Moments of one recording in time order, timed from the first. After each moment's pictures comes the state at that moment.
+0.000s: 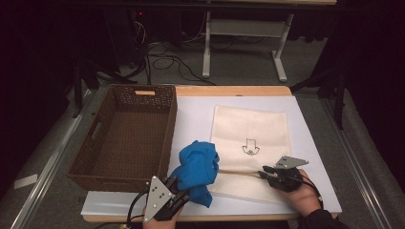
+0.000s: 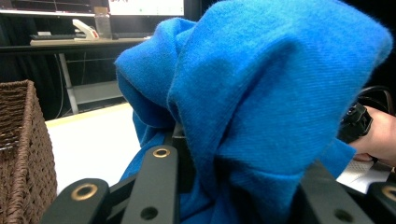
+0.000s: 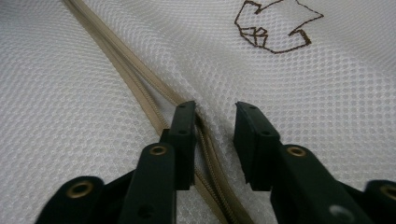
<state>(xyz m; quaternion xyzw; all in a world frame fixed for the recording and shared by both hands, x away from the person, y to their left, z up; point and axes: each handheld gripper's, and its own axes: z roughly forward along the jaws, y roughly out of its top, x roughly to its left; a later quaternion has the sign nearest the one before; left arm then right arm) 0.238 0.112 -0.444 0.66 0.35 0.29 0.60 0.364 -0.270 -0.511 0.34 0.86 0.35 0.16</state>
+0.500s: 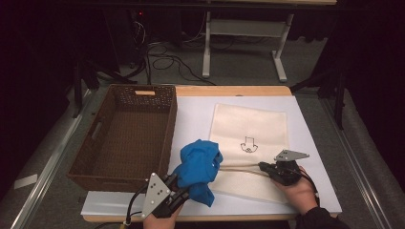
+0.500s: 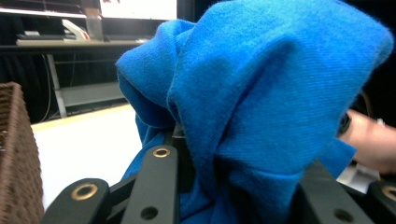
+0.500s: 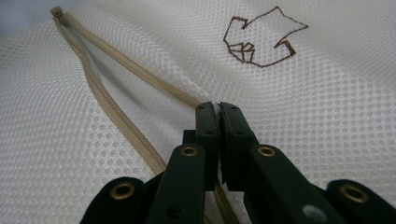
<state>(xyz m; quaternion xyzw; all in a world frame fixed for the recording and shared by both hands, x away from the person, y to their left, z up) 0.245 0.117 -0.438 0.64 0.34 0.27 0.63 0.378 -0.264 -0.503 0.37 0.84 0.37 0.14</state>
